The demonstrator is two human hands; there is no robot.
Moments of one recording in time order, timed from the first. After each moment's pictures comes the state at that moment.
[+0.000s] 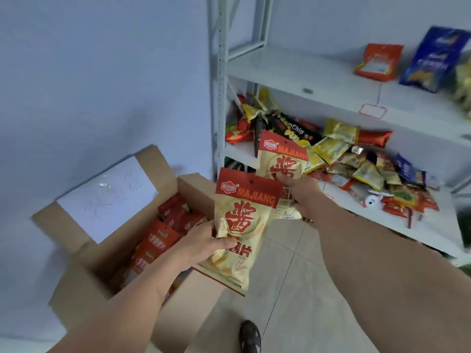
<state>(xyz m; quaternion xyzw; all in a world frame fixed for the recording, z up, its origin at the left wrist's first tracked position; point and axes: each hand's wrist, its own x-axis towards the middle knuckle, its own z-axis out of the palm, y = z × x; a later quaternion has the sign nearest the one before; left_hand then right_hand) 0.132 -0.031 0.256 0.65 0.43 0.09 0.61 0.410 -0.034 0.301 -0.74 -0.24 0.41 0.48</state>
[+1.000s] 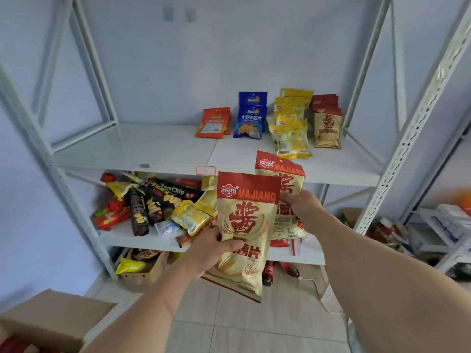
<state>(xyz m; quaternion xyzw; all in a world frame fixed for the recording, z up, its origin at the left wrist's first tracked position) 0.625 -0.090 0.356 0.69 0.24 0.11 0.67 0.846 -0.214 0.411 -0.77 -0.15 0.25 0.57</state>
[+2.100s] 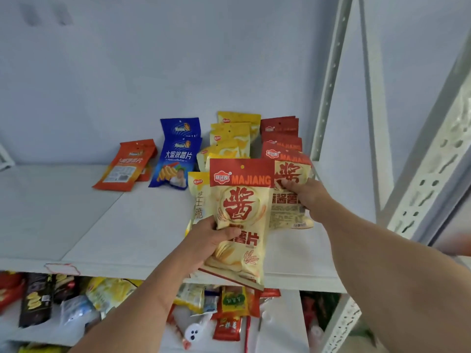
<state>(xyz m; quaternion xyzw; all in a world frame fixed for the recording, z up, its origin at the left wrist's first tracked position) 1.137 -0.035 0.410 0.67 0.24 0.14 0.69 1.381 -0.163 0.436 -0.73 -0.19 0.23 0.61</state>
